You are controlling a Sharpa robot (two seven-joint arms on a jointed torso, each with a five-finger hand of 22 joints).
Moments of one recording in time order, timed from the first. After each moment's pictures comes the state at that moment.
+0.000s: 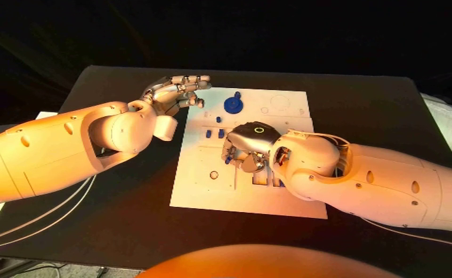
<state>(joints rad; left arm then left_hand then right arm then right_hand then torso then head) 1.18 -0.90 -0.03 1.59 0.17 -0.21 0.29 1.40 -0.13 0.46 -0.04 0.11 1.06 0.18 0.13 0.07 1.14 0.10 0.21 0.08 1.19 0.02 1.01 0.47 0.17 1.17 0.11 0.59 0.91 1.06 -0.70 -0.04 1.74 -1.76 -0.16 -0.24 1.43 -0.10 0.55 -0.03 0.09 1.20 0.12 0.08 0.10 1.23 0.08 0.10 0.09 1.47 -0.02 1.38 1.27 0.07 1.41 0.07 1.34 1.17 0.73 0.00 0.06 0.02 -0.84</state>
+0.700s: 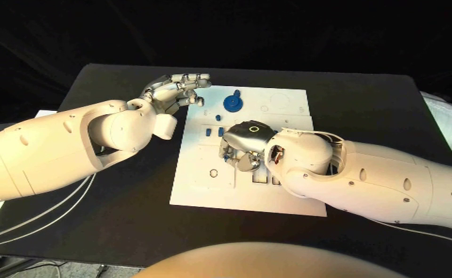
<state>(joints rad) 1.18 -0.90 -0.03 1.59 0.17 -0.20 0.28 1.40 -0.13 0.46 -0.04 0.11 1.06 0.18 0.13 0.07 1.14 0.10 0.21 0.08 1.19 0.02 1.01 0.47 0.17 1.17 0.11 0.59 0.91 1.06 -0.67 -0.04 1.73 -1.79 -0.12 -0.27 1.36 -0.11 0.55 -0.03 0.12 1.13 0.15 0.06 0.09 1.16 0.09 0.07 0.08 1.47 0.00 1.38 1.26 0.07 1.40 0.09 1.34 1.15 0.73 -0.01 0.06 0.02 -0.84</state>
